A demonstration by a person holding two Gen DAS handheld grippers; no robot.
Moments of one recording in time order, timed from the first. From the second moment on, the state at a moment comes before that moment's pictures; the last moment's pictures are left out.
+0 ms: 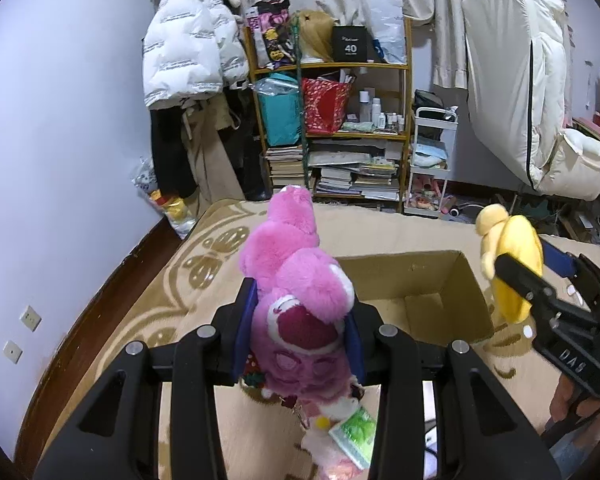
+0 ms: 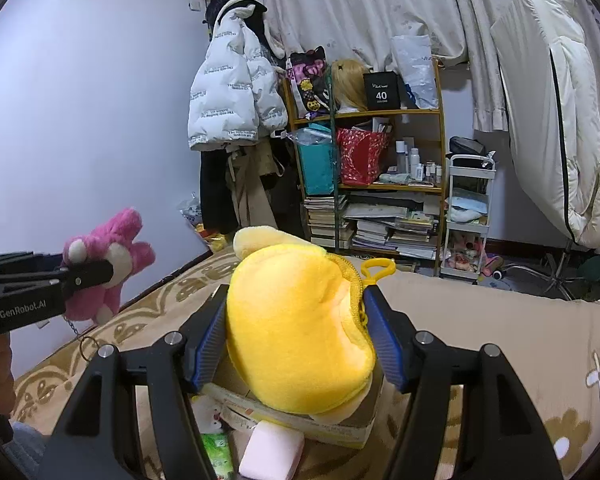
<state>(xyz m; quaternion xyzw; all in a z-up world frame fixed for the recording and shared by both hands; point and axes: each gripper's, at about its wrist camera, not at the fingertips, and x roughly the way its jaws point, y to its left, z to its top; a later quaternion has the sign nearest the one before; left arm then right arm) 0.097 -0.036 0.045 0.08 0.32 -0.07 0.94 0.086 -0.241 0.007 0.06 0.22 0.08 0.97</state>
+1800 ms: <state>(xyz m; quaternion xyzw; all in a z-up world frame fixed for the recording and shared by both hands) 0.133 -0.038 -0.033 0.05 0.40 -0.09 0.91 0.109 -0.244 -0.054 0.06 0.28 0.11 0.95</state>
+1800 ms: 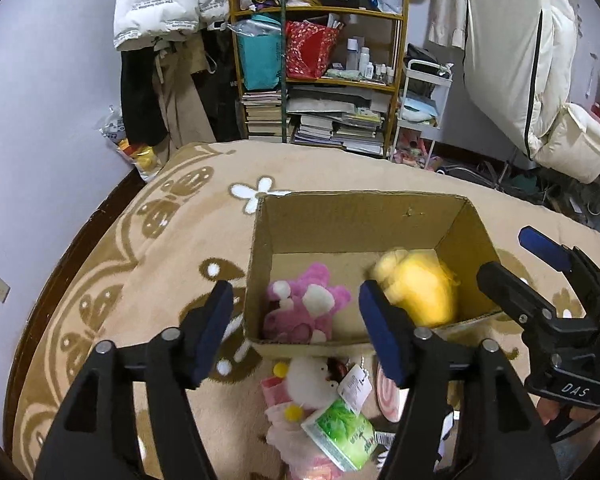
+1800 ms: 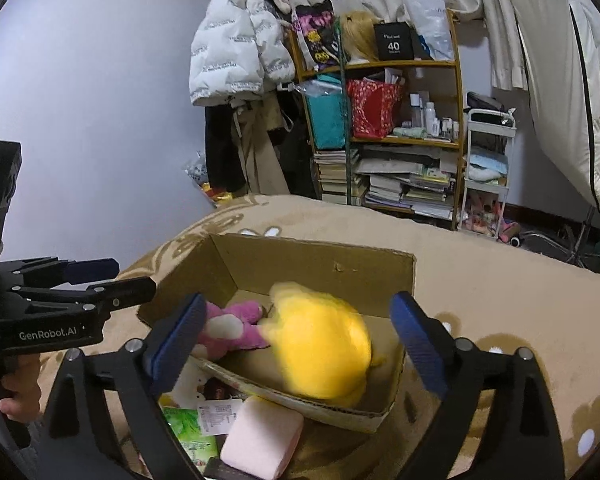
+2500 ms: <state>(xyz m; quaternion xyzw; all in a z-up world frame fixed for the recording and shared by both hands) 0.078 -0.001 -0.026 0.00 0.45 -0.04 0.89 0.042 -0.221 -0.055 0.07 0.33 0.12 0.93</state>
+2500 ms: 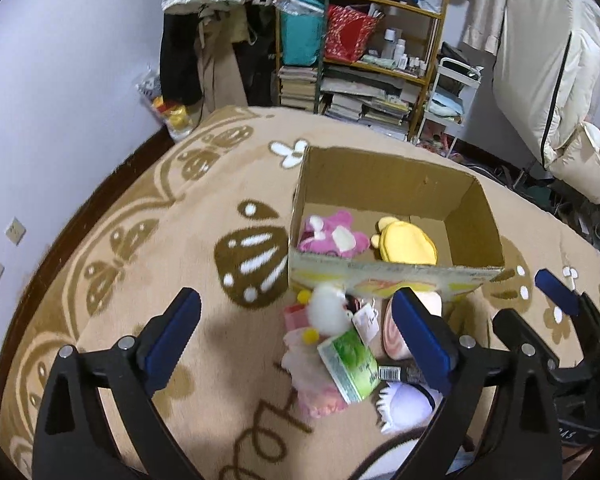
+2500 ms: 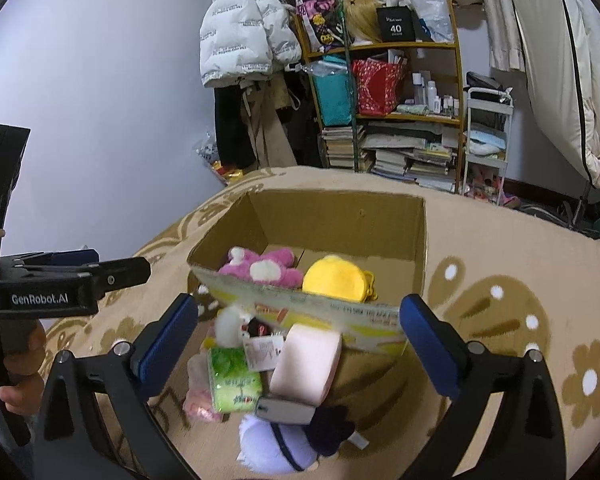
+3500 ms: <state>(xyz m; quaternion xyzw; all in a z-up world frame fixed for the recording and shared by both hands) 0.112 -0.012 -0.102 0.00 0.55 -0.04 0.83 0.063 -0.204 -0.110 0.07 0.44 0.13 0.89</state>
